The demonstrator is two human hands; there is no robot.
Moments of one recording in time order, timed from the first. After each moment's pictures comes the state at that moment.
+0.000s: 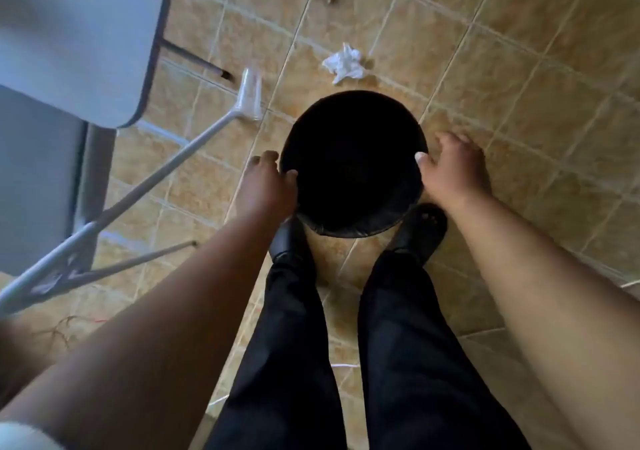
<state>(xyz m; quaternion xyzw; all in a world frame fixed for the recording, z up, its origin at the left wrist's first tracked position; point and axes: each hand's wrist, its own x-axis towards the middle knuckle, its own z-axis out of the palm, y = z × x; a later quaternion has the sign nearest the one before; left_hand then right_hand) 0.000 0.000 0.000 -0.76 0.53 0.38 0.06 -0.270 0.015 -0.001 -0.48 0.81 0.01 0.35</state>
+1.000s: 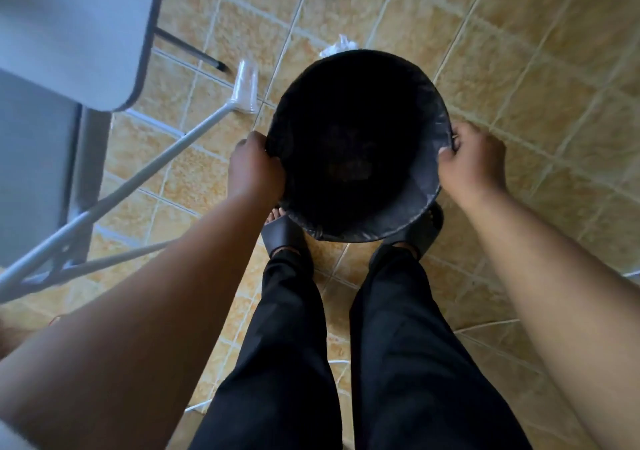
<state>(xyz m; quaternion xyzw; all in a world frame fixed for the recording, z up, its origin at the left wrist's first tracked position) 0.004 0.000 -0.005 -0.79 0.50 0.34 0.06 -0.287 0.039 -0.020 -0.49 0.82 -0.02 0.28</state>
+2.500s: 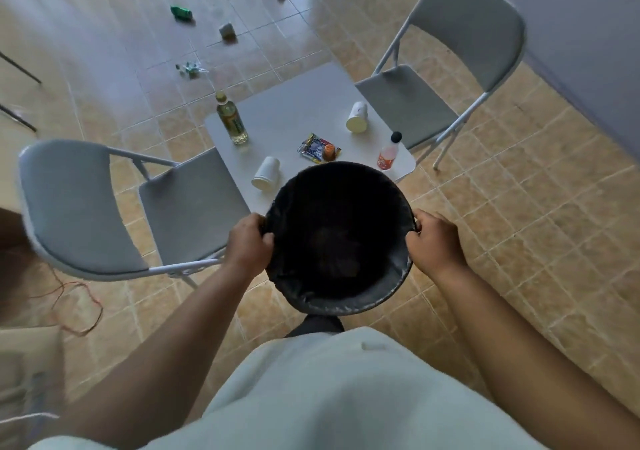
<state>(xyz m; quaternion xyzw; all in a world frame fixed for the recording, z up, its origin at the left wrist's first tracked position) 0.051 -0.032 0.432 -0.88 0.35 0.24 -0.22 -0.224 -0.168 0.463 -0.76 0.58 -0.09 0.28</state>
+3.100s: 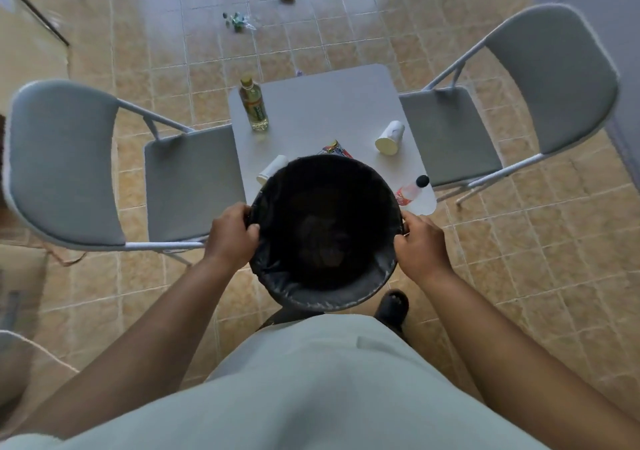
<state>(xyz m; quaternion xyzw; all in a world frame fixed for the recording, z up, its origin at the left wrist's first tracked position) 0.081 -0.105 0.413 -0.91 0.22 0.25 -0.24 -0.153 -0.305 0.443 -0.82 0.48 0.00 0.31</state>
